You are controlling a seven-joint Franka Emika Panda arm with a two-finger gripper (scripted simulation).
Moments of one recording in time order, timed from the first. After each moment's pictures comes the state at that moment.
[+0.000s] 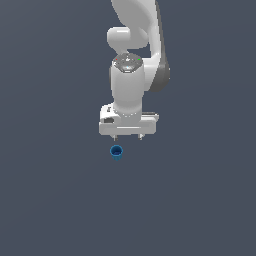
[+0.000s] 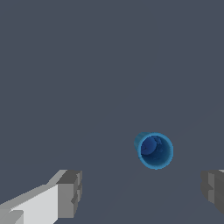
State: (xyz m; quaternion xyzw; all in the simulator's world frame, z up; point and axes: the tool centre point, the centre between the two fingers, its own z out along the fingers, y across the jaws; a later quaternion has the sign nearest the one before) arm 0.015 -0.001 0.183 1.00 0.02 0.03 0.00
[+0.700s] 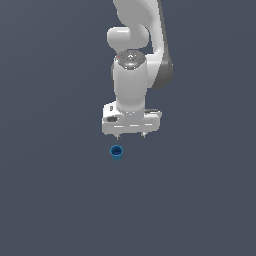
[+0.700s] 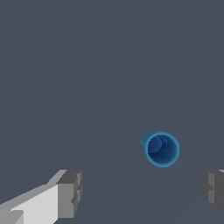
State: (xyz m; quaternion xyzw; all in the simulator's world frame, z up) arm 0.012 0.011 0.190 1.00 0.04 0.03 -0.01
